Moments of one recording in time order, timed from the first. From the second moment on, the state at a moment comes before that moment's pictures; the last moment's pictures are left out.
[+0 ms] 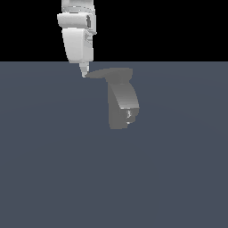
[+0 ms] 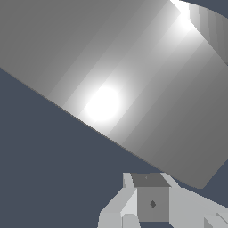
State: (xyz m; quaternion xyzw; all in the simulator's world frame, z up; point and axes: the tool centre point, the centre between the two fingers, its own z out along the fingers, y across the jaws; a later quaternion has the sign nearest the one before) arm 0.000 0.095 0.249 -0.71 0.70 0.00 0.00
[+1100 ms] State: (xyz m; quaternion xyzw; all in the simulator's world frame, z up) arm -0.054 0.047 0.248 -0.71 0.70 0.00 0.00
